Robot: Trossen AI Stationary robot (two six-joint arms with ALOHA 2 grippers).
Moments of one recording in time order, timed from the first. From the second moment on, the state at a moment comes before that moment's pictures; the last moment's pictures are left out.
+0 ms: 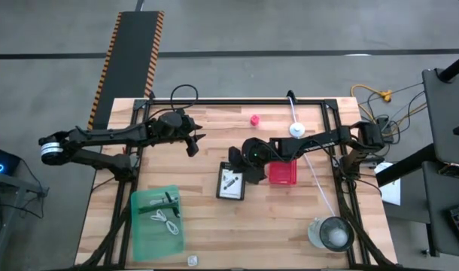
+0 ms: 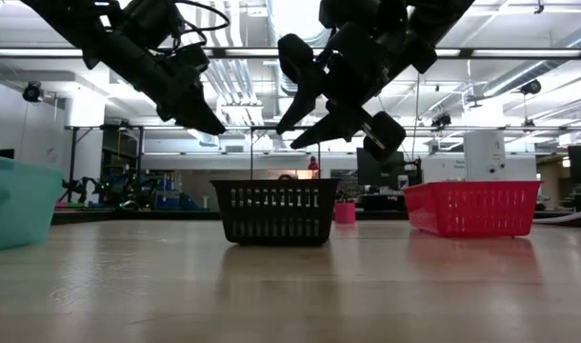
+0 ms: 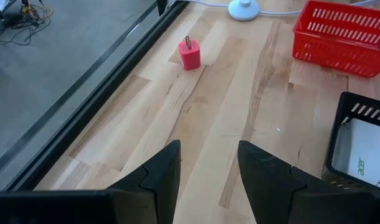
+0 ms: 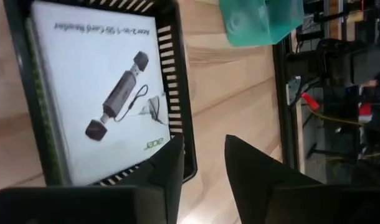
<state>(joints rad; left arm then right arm) 0.34 1.09 0.63 -0.06 -0.11 0.03 -0.03 1.74 1.06 -0.01 -0.16 -1.35</state>
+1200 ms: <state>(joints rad) 0.34 1.09 0.63 -0.06 -0.02 0.03 -0.02 1.73 1.08 0.00 -0.15 -0.29</state>
